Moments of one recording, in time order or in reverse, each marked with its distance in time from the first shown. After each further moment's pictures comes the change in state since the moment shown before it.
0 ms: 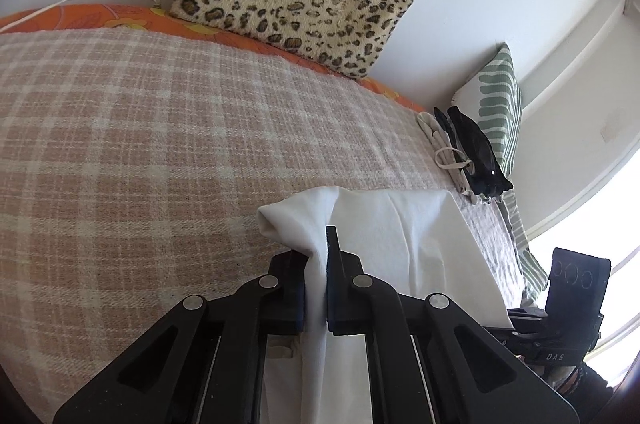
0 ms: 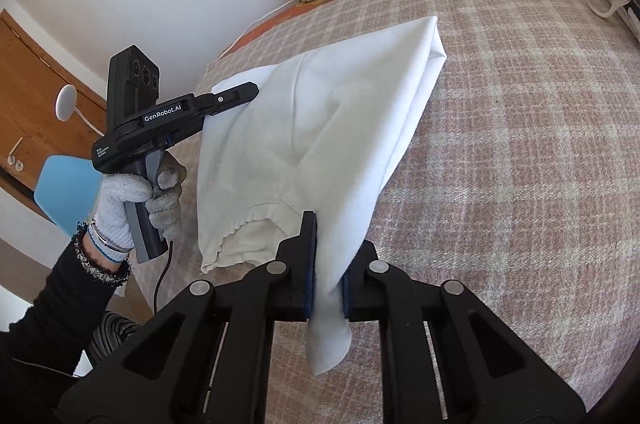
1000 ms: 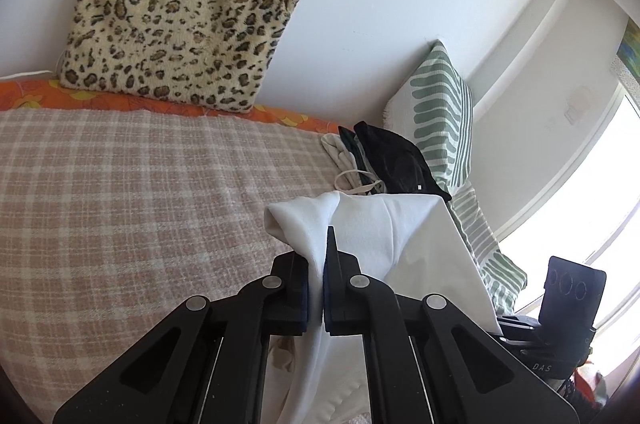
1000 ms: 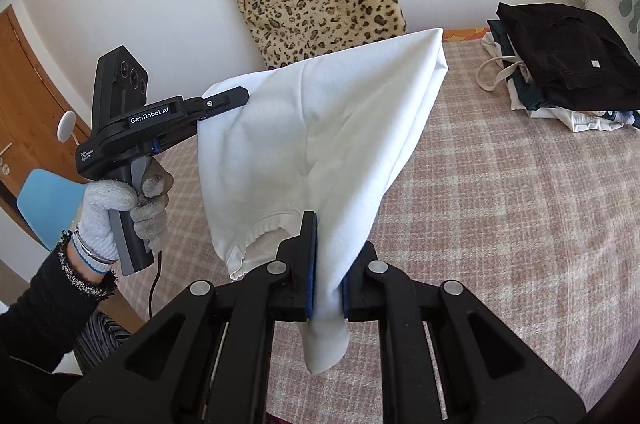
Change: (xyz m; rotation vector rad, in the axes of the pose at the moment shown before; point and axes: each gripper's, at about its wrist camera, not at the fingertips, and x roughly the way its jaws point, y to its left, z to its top) left arm 0.023 -0.152 0.012 0.126 -0.083 -0.111; right arm -0.130 -0.041 -0.013 -0.032 -0.210 -0.135
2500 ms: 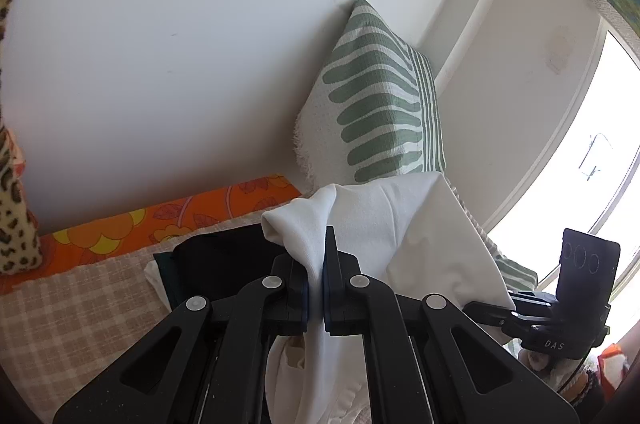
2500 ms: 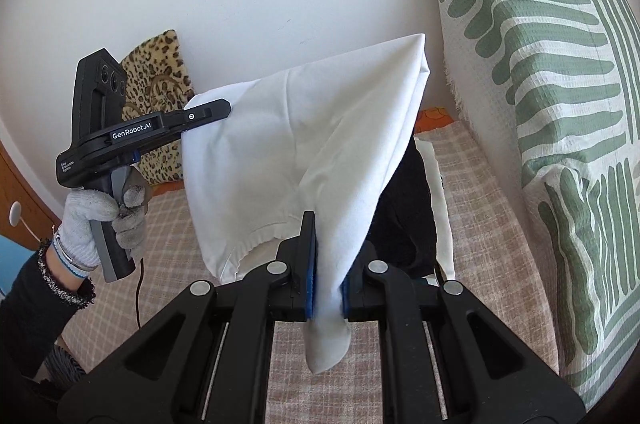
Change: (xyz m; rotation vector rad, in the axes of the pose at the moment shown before) left arm 0.263 -0.202 0.131 0.243 0.045 -0.092; right arm -0.109 -0.291 0.164 0.067 -0.170 -0.206
